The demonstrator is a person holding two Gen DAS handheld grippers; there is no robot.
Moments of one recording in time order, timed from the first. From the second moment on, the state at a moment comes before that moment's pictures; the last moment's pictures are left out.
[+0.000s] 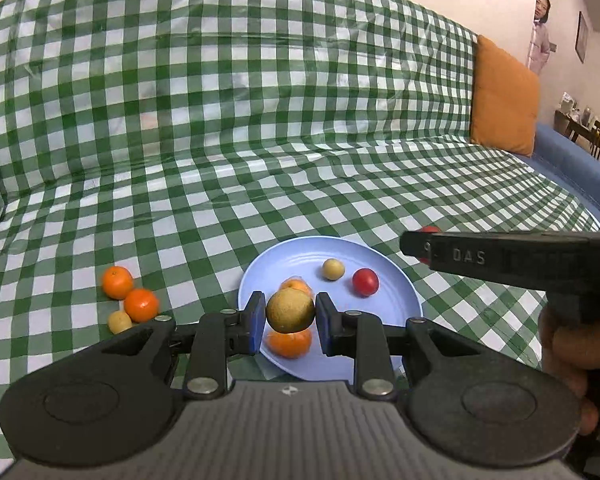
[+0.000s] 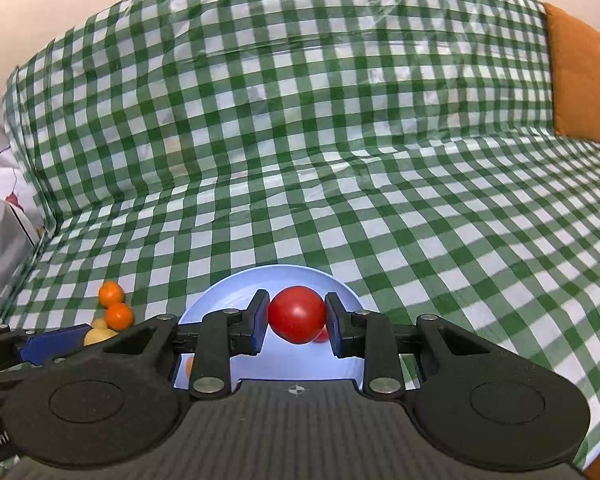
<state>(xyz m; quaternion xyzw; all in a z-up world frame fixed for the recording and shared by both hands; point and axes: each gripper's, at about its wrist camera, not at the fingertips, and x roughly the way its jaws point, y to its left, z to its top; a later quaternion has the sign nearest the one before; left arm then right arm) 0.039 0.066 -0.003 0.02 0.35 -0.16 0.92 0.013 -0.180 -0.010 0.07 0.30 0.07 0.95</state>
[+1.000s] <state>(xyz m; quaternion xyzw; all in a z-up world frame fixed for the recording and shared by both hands) 0.043 0.027 -0.018 0.04 0.35 -0.17 0.92 0.039 -0.184 -0.037 0.07 0.37 0.08 0.92</state>
